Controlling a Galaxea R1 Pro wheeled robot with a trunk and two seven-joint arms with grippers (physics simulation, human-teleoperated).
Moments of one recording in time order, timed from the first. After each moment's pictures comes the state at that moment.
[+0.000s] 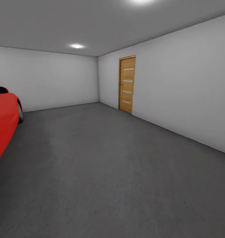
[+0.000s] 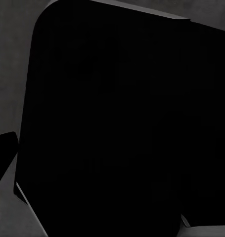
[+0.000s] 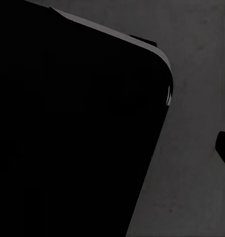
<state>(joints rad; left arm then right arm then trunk) 0.00 -0.04 0.04 -0.03 0.21 -0.01 0.01 0.00 -0.01 0.01 0.00 0.26 -0.16 0.01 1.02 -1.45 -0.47</state>
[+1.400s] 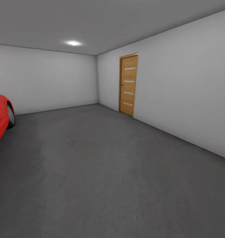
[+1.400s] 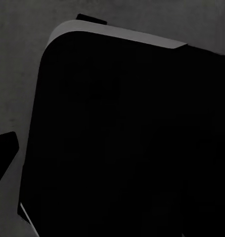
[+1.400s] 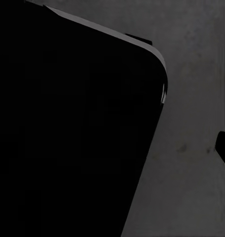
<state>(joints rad) 0.00 -0.03 0.04 -0.08 0.21 -0.02 0.01 0.00 -0.01 0.01 0.01 0.26 -0.16 0.00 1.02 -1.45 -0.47</state>
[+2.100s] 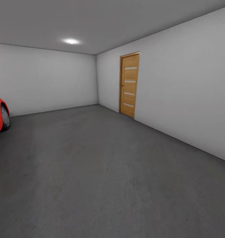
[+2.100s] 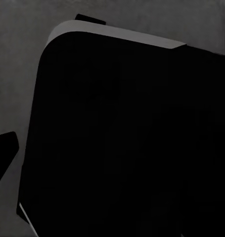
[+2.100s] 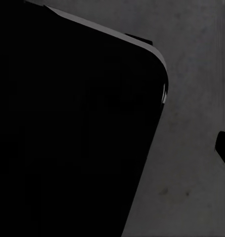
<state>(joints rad) 0.00 -0.03 0.04 -0.08 0.21 -0.02 0.01 0.00 -0.01 0.01 0.01 0.26 -0.16 0.00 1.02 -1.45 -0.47</state>
